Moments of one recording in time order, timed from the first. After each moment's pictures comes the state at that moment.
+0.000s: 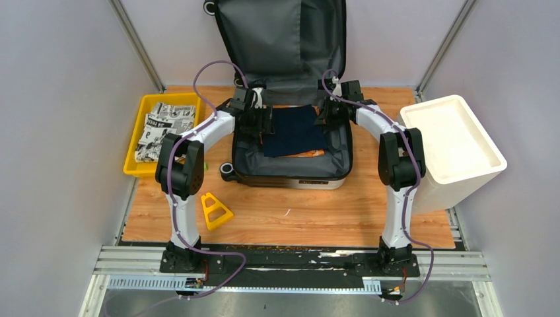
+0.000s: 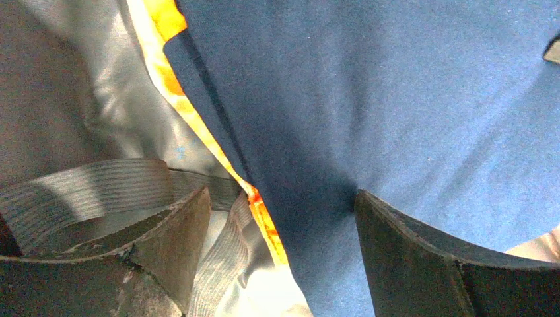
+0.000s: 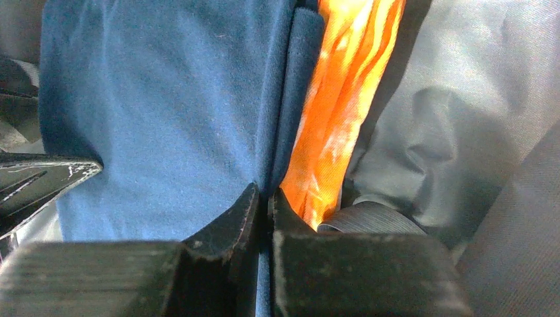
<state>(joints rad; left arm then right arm) -0.37 2.01 1.55 -0.40 0.18 -0.27 0.20 2.14 1.68 -0.36 -0.47 0.34</state>
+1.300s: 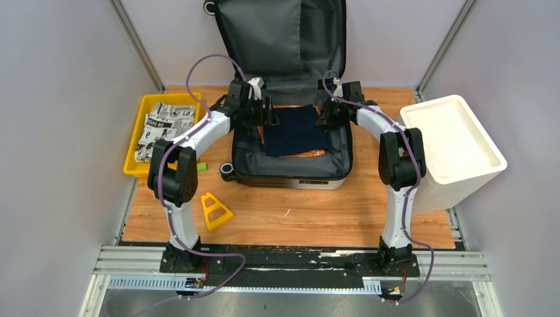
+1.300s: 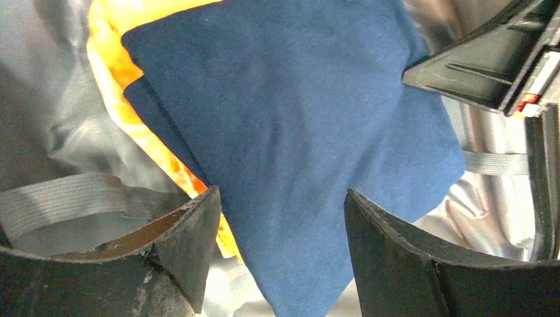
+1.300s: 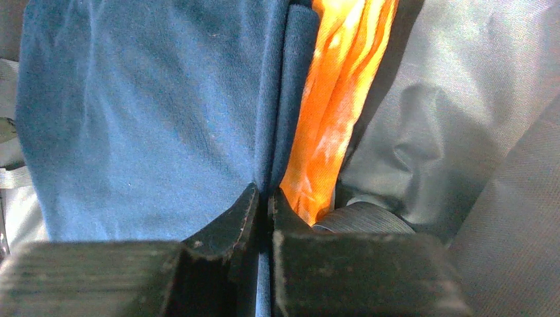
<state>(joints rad) -0.37 1.91 1.52 -0.29 0.31 -0.35 0.19 2.14 1.67 -0.35 -0.47 0.33</state>
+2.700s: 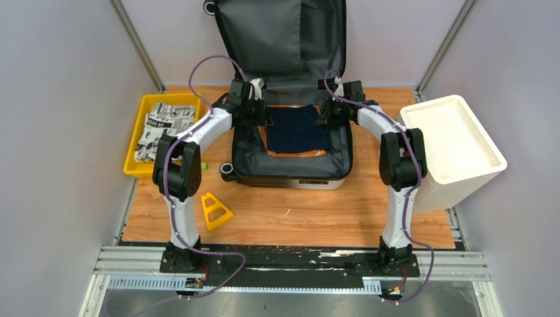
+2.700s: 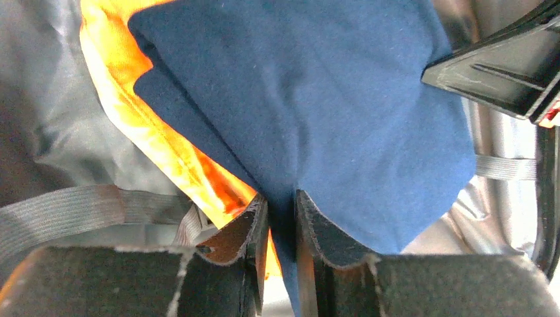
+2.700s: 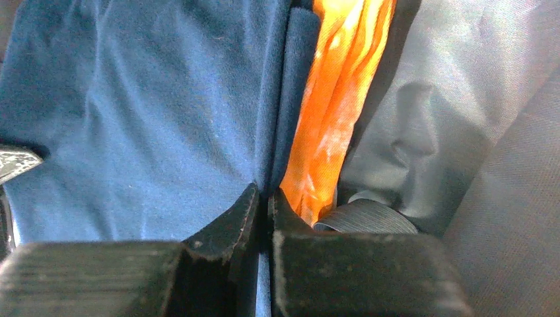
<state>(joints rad) -0.35 1.98 1.58 -0.34 0.33 -0.37 0.19 2.13 1.67 -0.35 -0.47 0.34</state>
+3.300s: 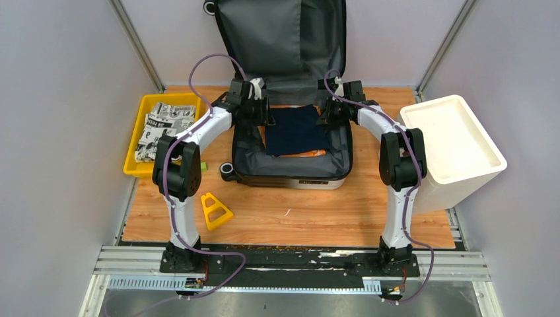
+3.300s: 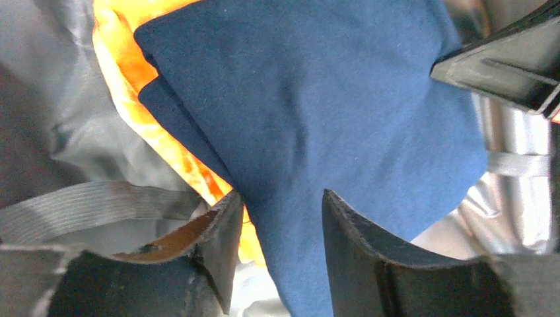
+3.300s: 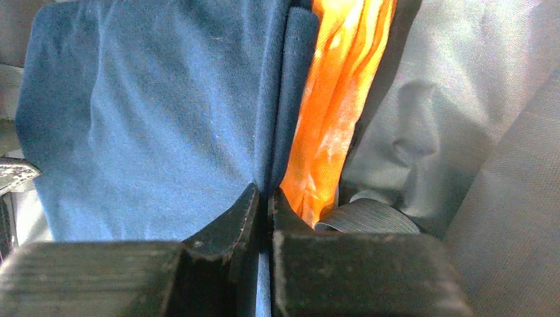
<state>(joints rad) -0.35 1.98 1.61 -0.37 0.33 -0.34 0.19 2.13 1.67 -0.35 -0.47 0.35</state>
